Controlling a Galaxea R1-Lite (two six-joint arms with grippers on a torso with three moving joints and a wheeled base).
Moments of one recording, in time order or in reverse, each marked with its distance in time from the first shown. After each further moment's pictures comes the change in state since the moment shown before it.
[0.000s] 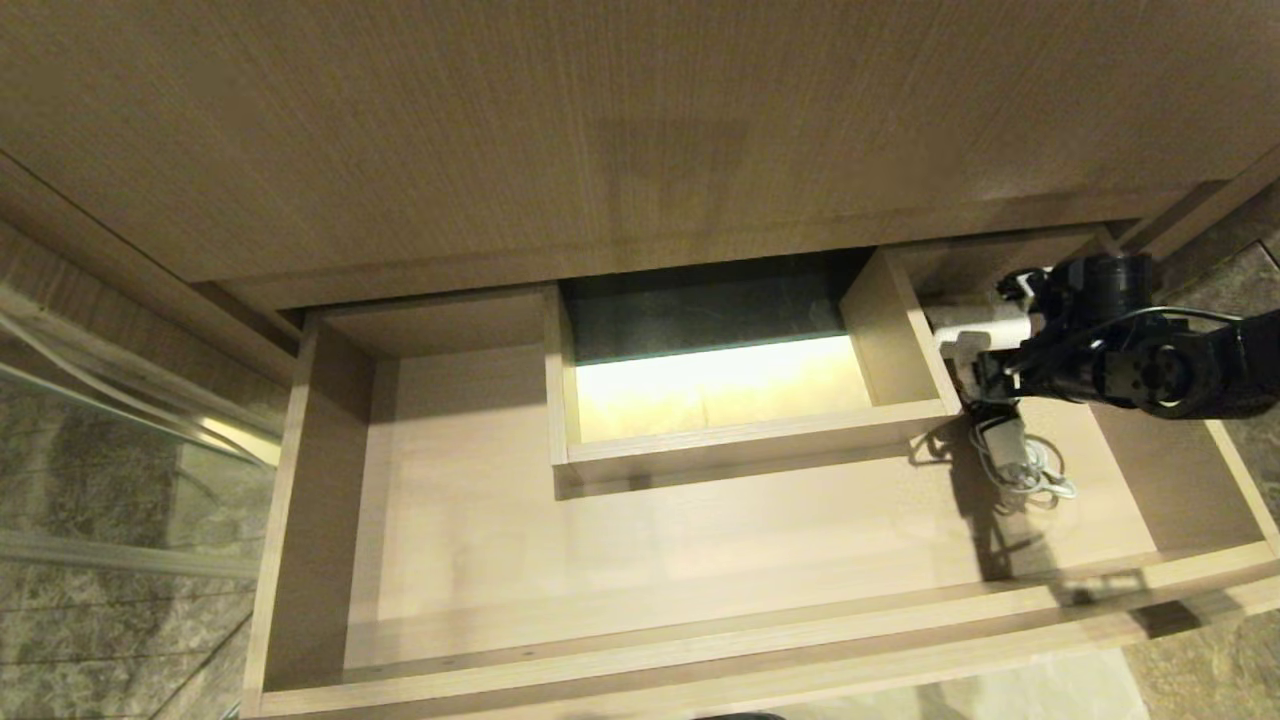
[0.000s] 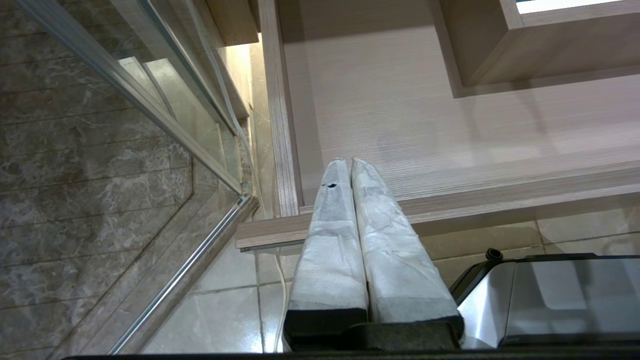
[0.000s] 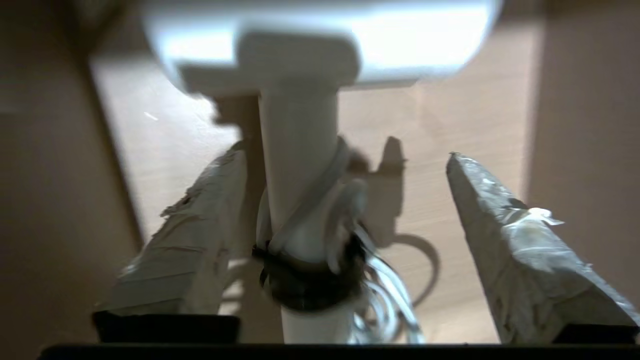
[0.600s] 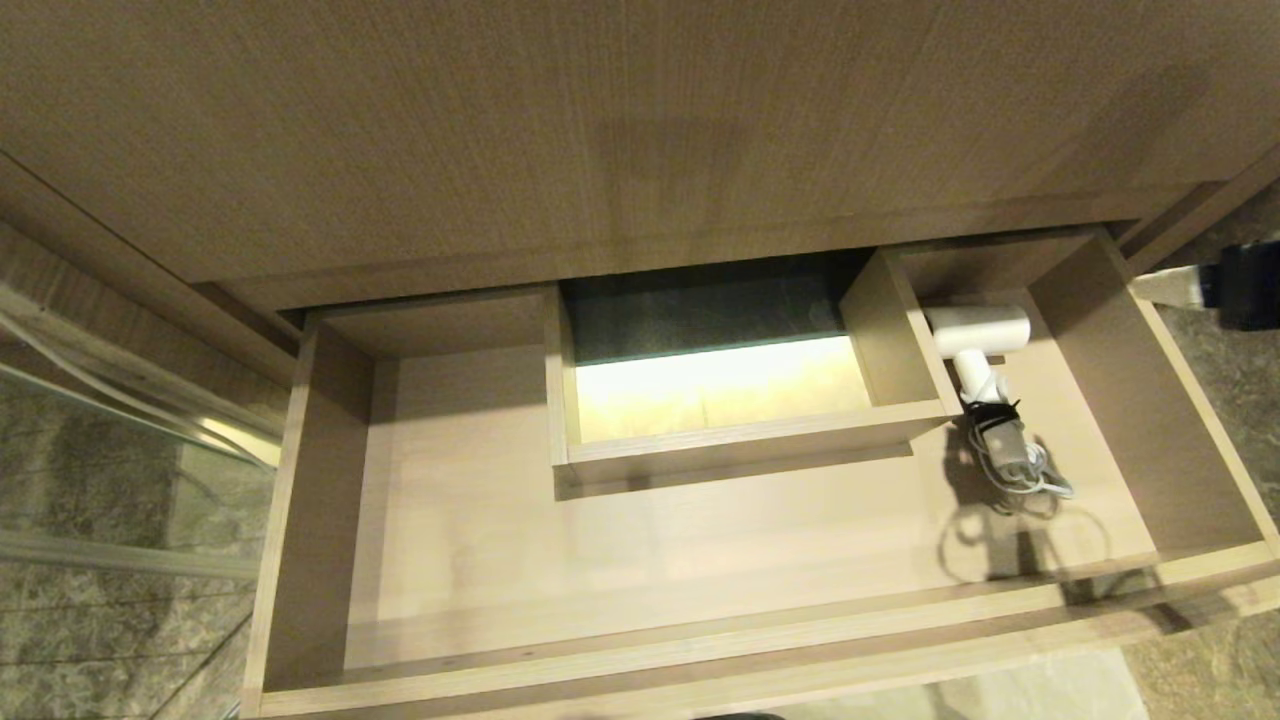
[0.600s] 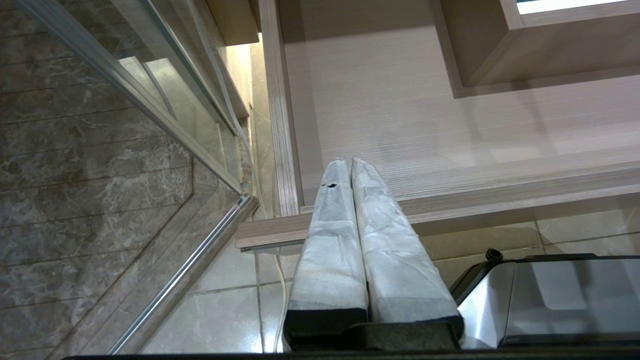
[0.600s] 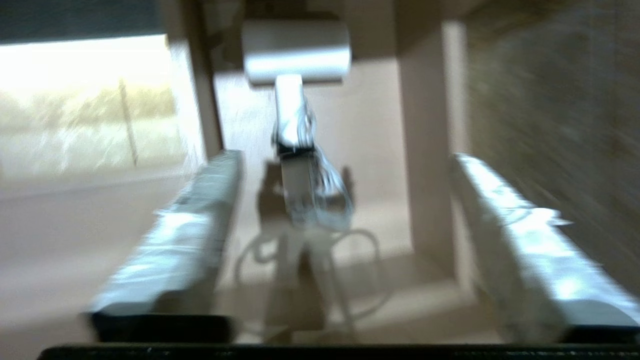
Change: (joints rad) left arm 0.000 0.000 0.000 0.000 0.000 0.000; right arm 0.000 -0.697 0.073 0.486 0.049 0.012
